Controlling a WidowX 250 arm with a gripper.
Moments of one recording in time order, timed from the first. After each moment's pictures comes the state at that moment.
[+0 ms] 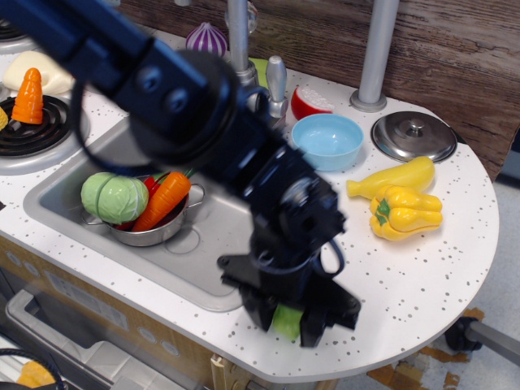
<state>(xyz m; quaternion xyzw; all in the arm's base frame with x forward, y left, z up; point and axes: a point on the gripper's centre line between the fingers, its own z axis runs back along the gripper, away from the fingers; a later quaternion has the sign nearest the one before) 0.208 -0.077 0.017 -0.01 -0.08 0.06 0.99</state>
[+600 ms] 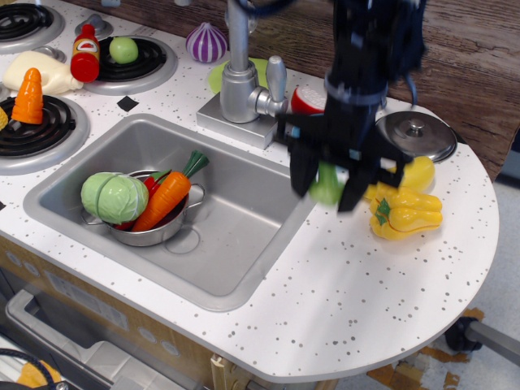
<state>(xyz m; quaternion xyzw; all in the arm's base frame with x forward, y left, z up) 0.301 -0.056 0.077 0.05 -0.03 0.02 1.00</state>
